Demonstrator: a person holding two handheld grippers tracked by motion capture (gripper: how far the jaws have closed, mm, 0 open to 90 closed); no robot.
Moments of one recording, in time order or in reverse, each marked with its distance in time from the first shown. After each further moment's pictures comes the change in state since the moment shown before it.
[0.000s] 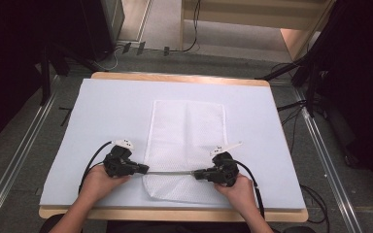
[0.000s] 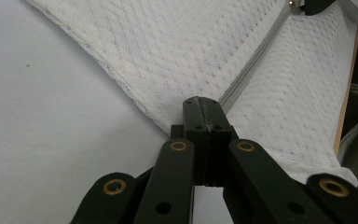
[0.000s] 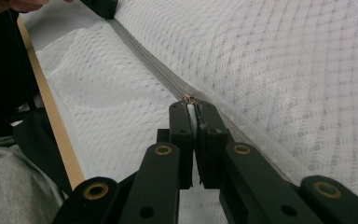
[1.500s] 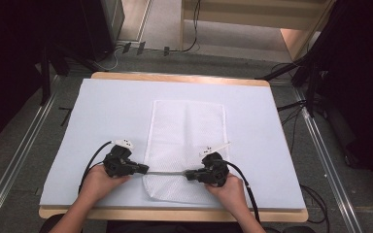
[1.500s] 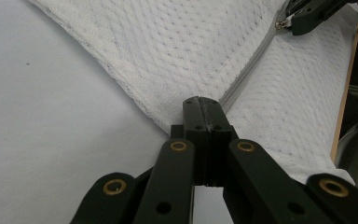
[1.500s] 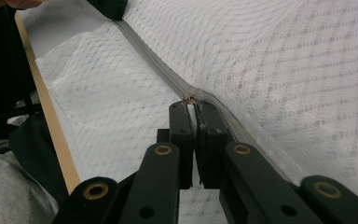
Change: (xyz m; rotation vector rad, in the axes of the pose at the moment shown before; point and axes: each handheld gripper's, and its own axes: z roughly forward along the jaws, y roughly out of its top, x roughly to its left) left arm 0.000 0.000 0.000 0.003 0.002 -0.009; right arm 0.013 0.010 0.022 0.019 -0.003 -0.016
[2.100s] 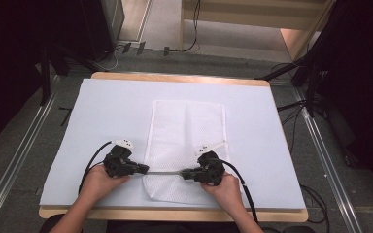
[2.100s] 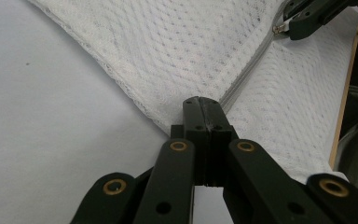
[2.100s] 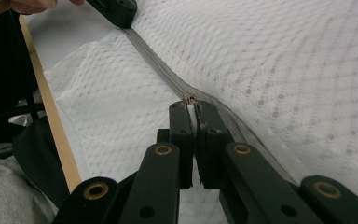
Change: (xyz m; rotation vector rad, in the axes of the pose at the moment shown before) left arm 0.000 0.000 0.000 -0.001 -0.001 -0.002; right arm 0.005 0.007 0.006 0.001 0.004 -0.015
